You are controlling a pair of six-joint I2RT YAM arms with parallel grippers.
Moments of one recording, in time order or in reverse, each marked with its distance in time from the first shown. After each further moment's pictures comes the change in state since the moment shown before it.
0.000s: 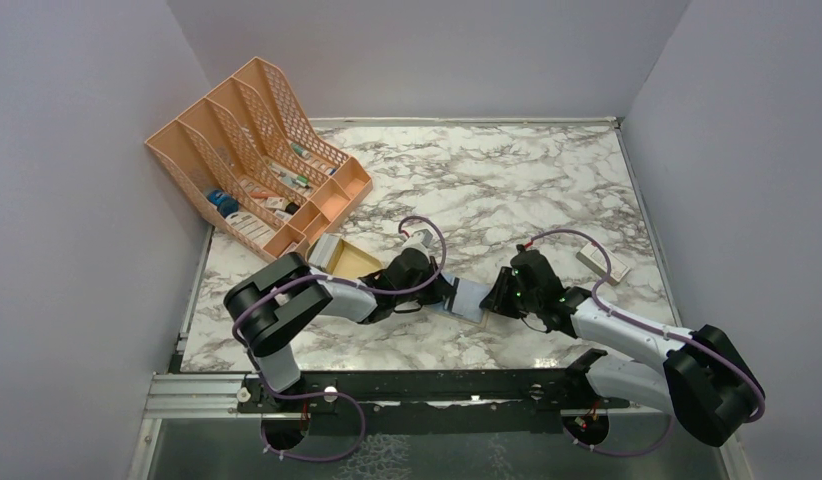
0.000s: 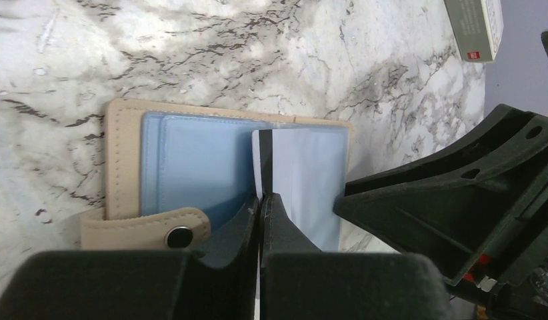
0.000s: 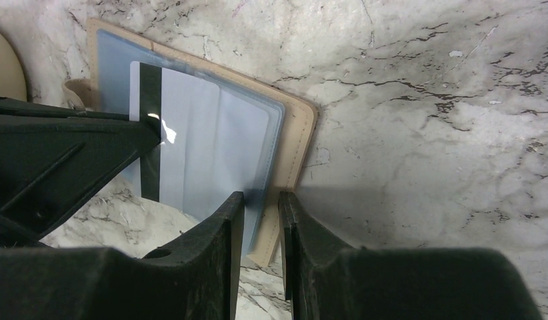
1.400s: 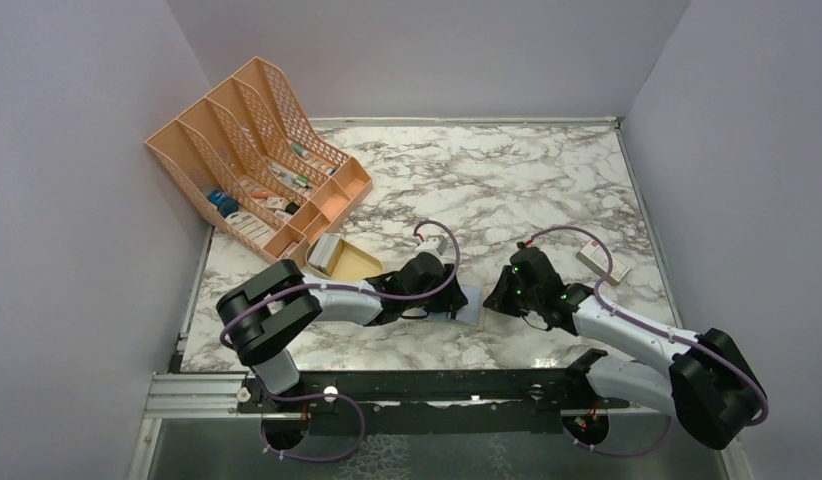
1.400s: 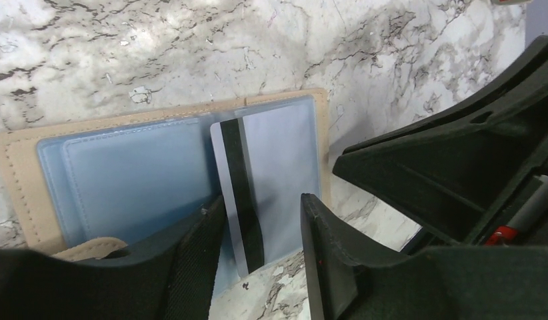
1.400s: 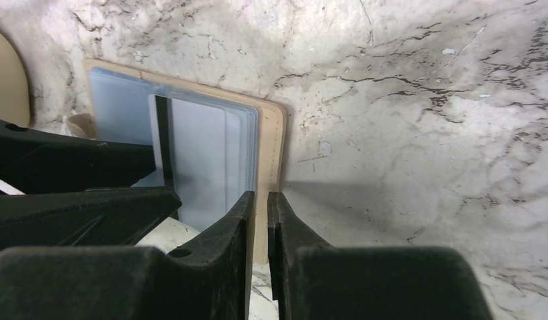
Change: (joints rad) left arm -0.083 -0.045 0.069 -0.176 -0.043 0.057; right arm 0.002 -0.006 0.036 -0.064 0.027 -0.013
